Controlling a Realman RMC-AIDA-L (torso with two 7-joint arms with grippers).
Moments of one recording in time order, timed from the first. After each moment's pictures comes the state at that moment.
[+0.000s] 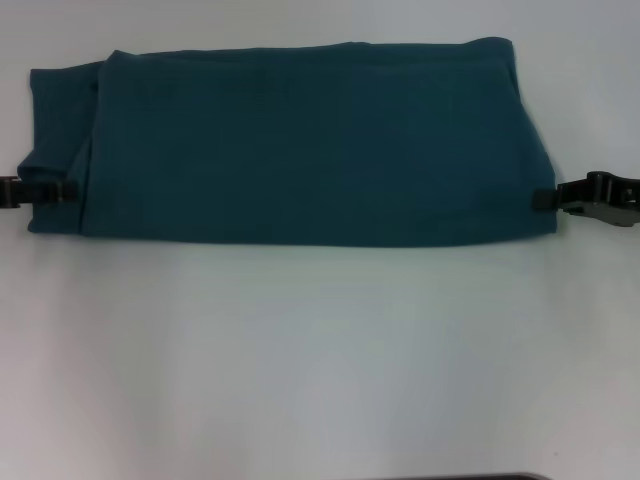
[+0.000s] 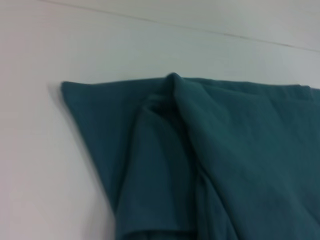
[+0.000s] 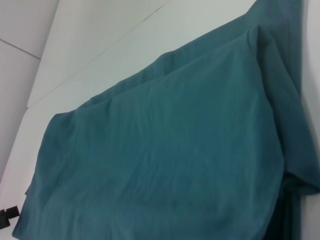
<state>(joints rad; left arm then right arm) -0.47 -2.04 -2.57 -0.92 -0.70 1.40 -2.12 0.48 1.98 -0.51 -0.57 -2.29 -1.44 2.19</state>
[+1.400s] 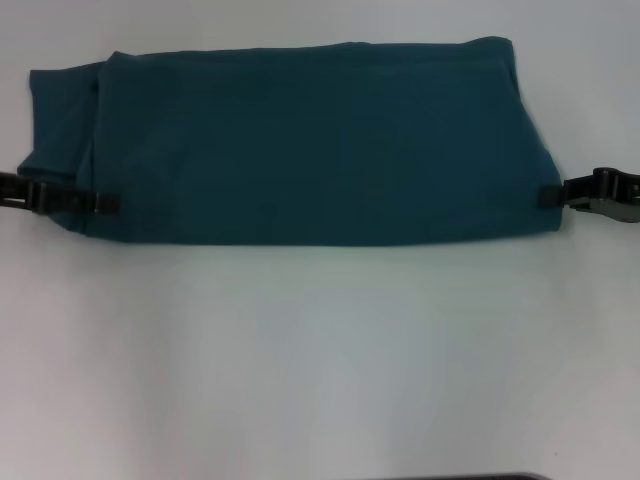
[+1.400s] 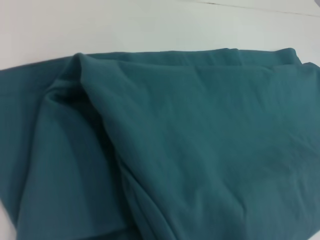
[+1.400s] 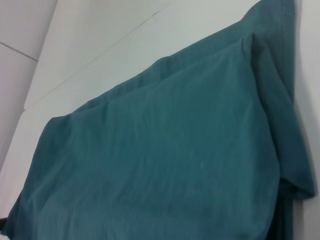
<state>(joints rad) -0.55 -2.01 -2.51 -0.91 -0.67 1.56 -2.13 0.48 1.97 -0.51 -0.57 -2.29 -1.44 2.19</state>
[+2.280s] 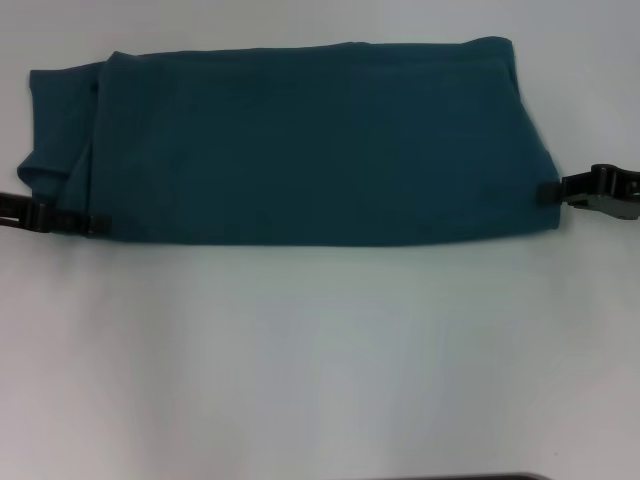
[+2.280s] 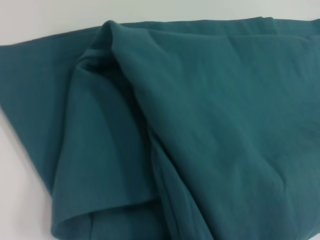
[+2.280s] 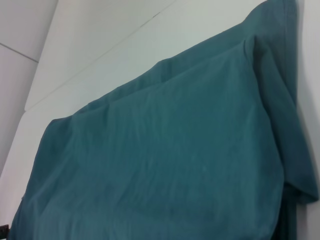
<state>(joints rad) -0.55 -2.02 -2.49 -0.89 -0.60 1.50 -2.13 0.49 1.97 -0.51 -0.57 -2.29 -1.44 2.20</state>
